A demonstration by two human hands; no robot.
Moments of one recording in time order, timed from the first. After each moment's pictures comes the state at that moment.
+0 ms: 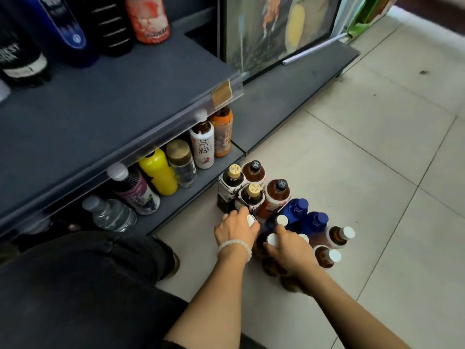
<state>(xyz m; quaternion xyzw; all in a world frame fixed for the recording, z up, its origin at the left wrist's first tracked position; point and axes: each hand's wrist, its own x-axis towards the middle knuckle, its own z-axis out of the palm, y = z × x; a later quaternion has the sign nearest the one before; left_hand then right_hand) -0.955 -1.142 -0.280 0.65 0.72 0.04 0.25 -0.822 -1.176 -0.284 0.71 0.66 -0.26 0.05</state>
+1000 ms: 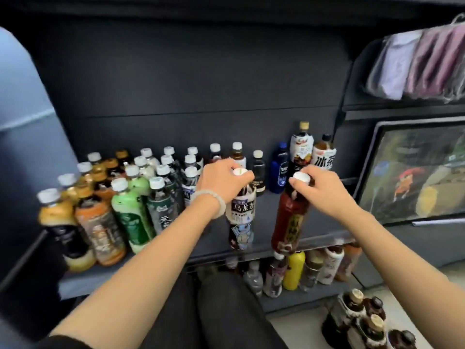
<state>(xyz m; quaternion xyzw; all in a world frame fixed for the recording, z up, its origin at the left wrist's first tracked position) -1.253 -1.216 0.082 0.48 0.77 0.42 0.04 -1.060 -1.111 0.066 0.37 0.86 -0.18 -0.32</state>
